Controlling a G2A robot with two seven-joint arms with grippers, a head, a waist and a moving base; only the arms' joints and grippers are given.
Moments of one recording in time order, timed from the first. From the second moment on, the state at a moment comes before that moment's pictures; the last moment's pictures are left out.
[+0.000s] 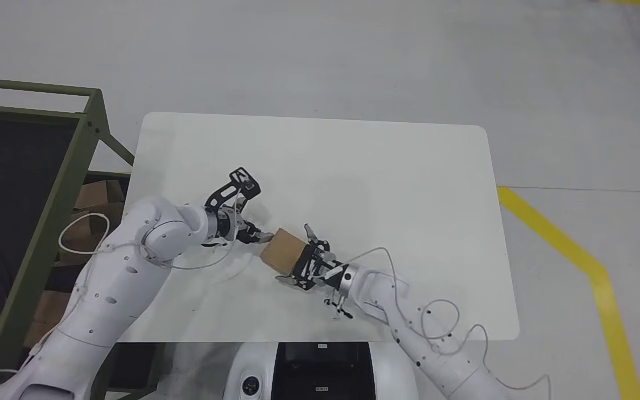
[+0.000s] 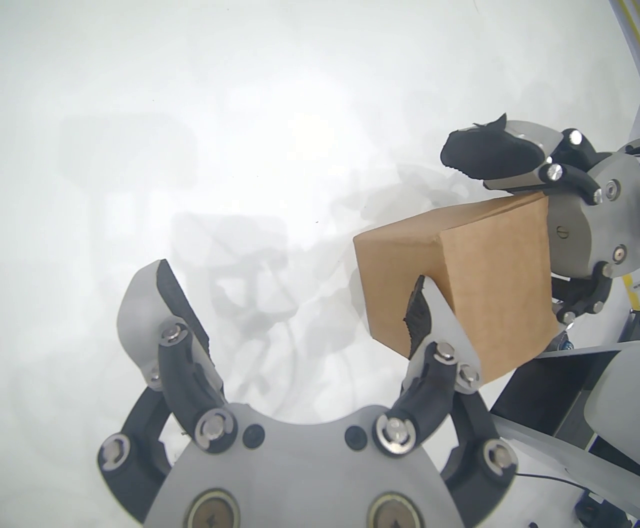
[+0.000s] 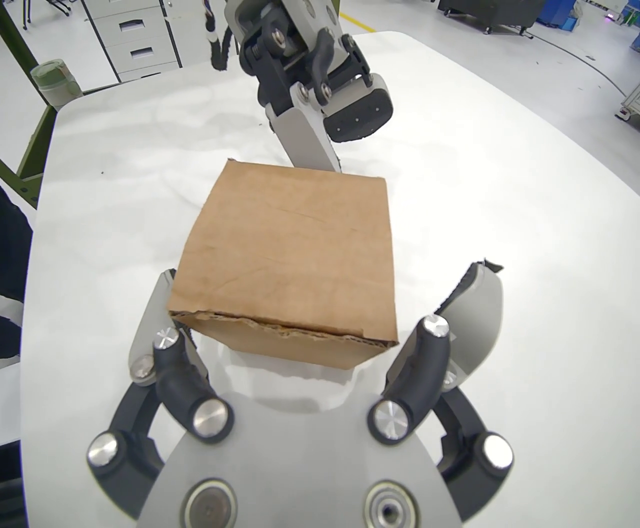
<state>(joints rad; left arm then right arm) 1.23 -0.87 -1.22 -1.66 0.71 -0.46 -0.95 -1.26 -1.43 0.82 -1.29 -1.63 -0.44 -0.19</state>
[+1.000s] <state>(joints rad) 1.24 -0.87 -1.21 -1.67 0.73 -0.48 -0.94 -1.26 -1.42 0.81 -1.30 -1.59 -0.41 -0.16</state>
